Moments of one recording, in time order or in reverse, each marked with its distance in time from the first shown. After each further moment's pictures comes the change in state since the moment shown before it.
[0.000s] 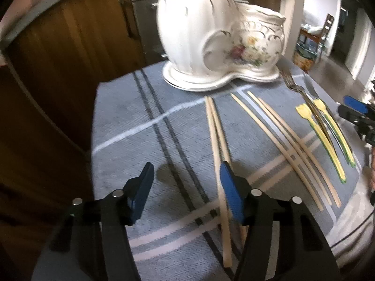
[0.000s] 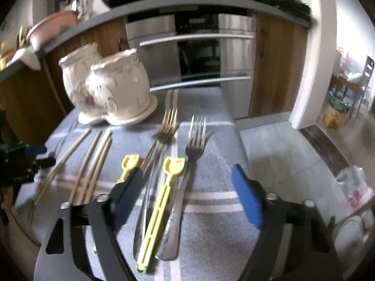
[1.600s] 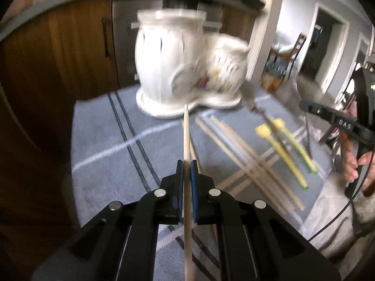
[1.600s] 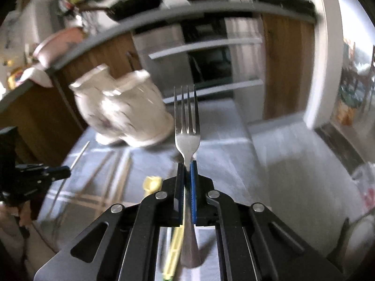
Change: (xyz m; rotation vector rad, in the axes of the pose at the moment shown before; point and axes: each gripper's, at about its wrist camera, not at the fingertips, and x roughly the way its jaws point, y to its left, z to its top) left arm -0.028 0.008 0.006 -0.006 -0.173 -0.204; right arm -0.027 0.003 0.025 0.054 -0.148 0.124
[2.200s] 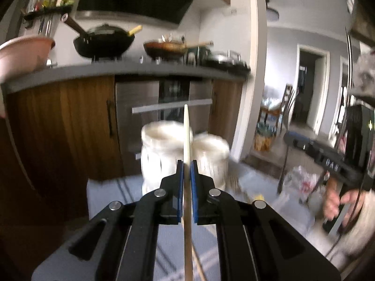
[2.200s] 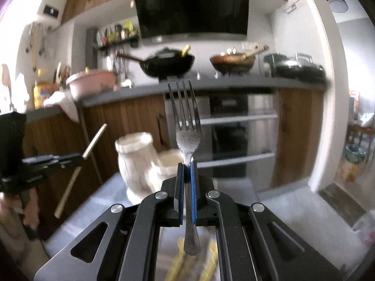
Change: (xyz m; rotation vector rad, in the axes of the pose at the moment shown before) left arm -0.075 -0.007 0.067 0.016 -0.431 -0.024; right arm -0.040 0.054 0.059 -0.093 -0.371 0.057
